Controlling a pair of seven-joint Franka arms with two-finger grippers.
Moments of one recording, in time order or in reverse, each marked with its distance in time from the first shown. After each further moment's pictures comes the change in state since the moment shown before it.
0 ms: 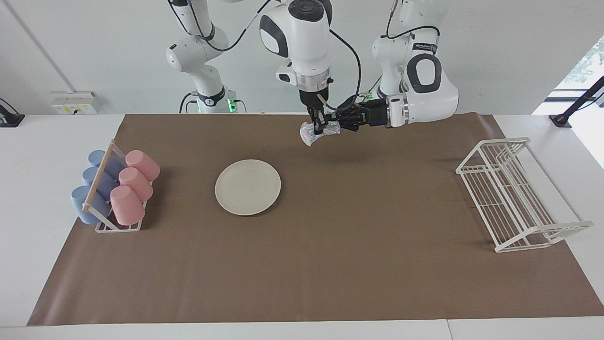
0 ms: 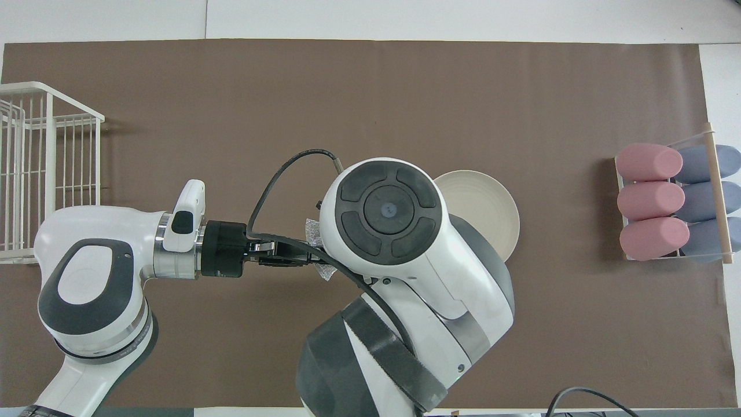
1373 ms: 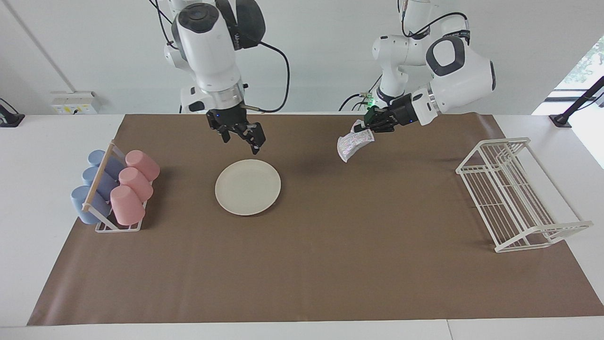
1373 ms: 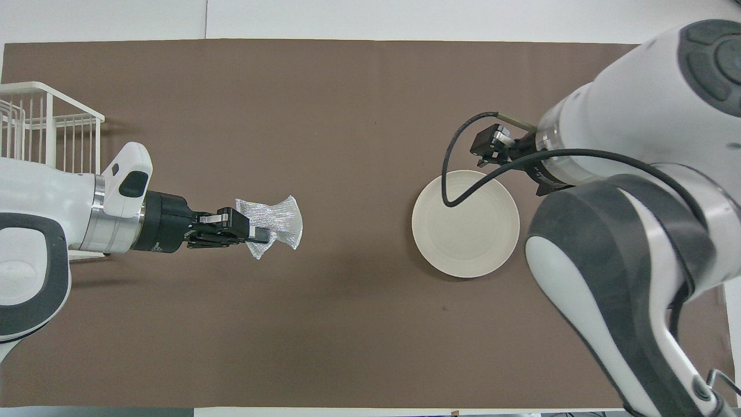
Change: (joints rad) left arm 0.085 -0.013 0.014 0.204 0.661 0.001 -0.443; right arm -0.384 -0.134 -0.016 -0.078 -0.054 -0.112 -1.274
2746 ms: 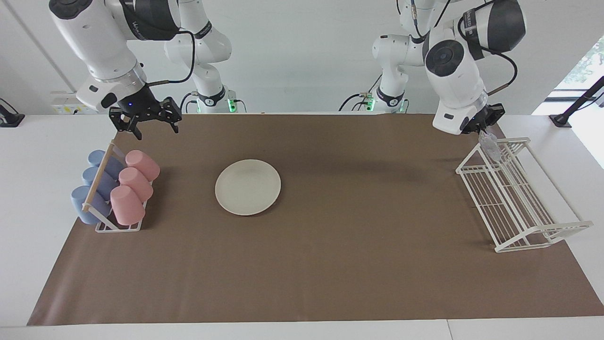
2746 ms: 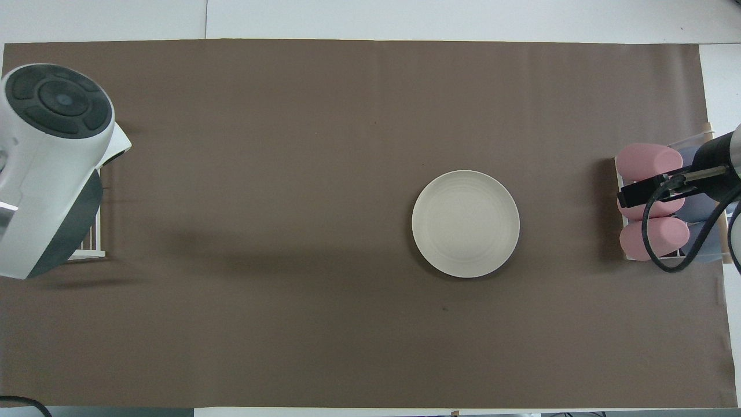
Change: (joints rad) left arm -0.059 0.244 -0.019 0.373 1.569 -0.393 -0.187; right arm -0.280 -0.112 -0.001 -0.091 -0.037 -0.118 -0.902
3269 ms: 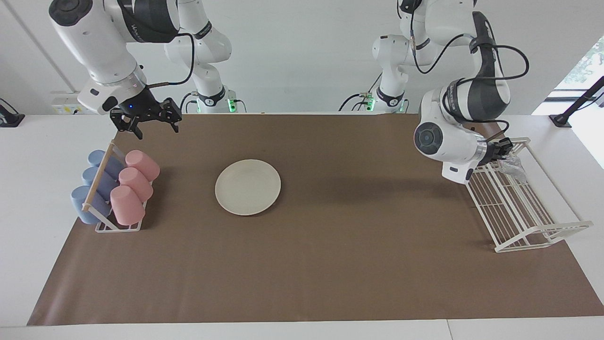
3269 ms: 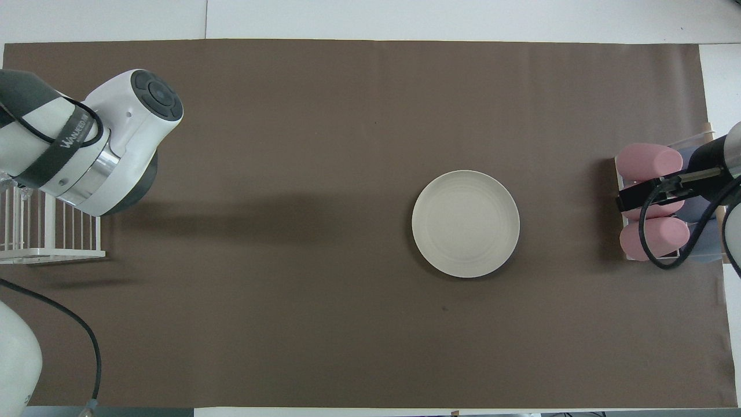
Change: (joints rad) left arm 0.036 0.232 0.015 0.013 0.189 0.003 -0.207; right arm -0.001 0.016 0.002 0.000 0.000 -0.011 0.000
